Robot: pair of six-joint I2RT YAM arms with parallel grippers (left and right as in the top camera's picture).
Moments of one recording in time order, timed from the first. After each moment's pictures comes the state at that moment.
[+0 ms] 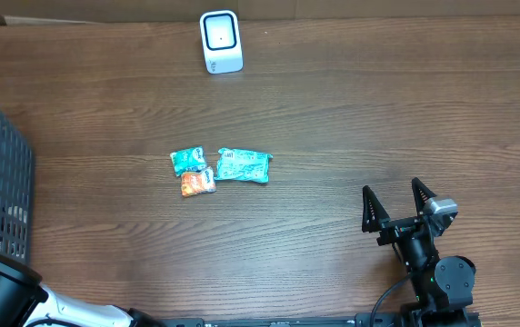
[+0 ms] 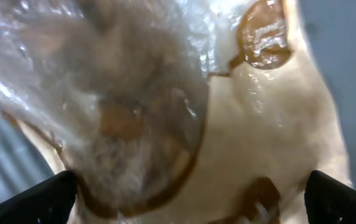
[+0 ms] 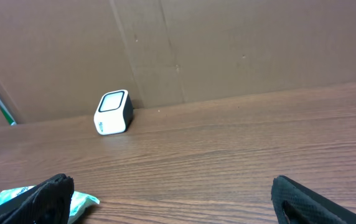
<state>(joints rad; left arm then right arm) 1.04 1.93 1.37 -0.89 -0.04 -0.37 0.11 0.01 0.02 -0.02 -0.11 0.23</state>
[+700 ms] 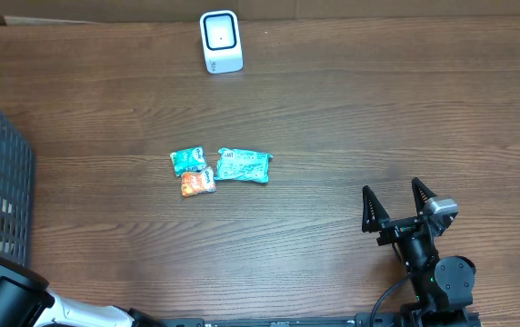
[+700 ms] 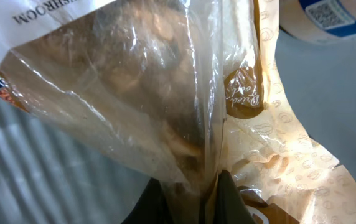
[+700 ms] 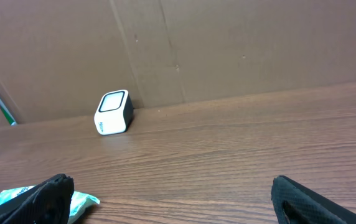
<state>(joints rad) 1.04 1.89 1.35 -0.79 -0.06 -0.37 0.11 0.01 0.02 -0.02 -0.11 0.23</state>
